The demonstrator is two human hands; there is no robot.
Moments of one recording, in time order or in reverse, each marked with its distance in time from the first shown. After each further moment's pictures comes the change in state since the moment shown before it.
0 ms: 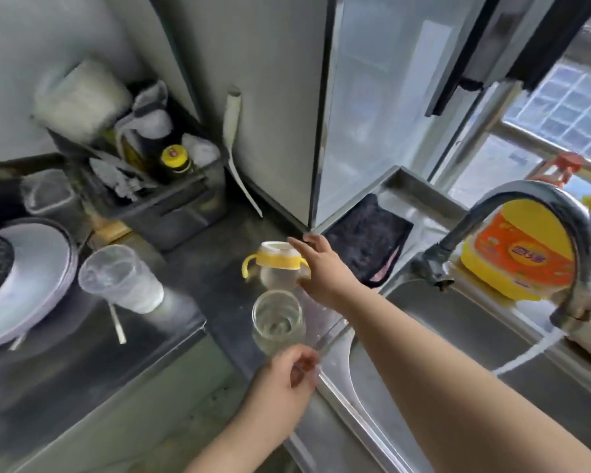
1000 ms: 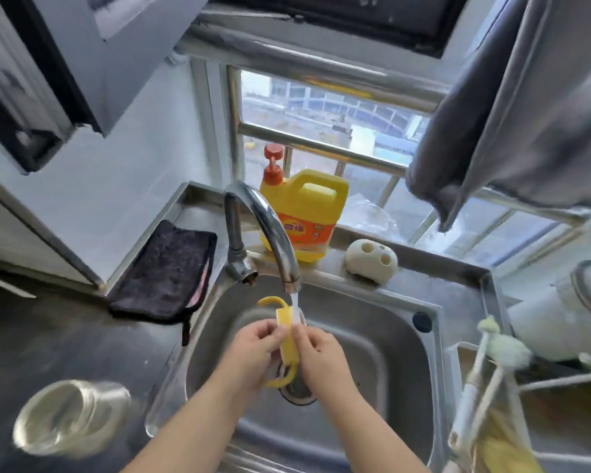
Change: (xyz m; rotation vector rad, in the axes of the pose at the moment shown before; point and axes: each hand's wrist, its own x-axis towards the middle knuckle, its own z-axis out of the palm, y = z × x) left_hand 0.055 0.095 0.177 -0.438 -0.558 -0.217; right_hand -0.232 0.113 -0.031 0.789 0.647 0.671
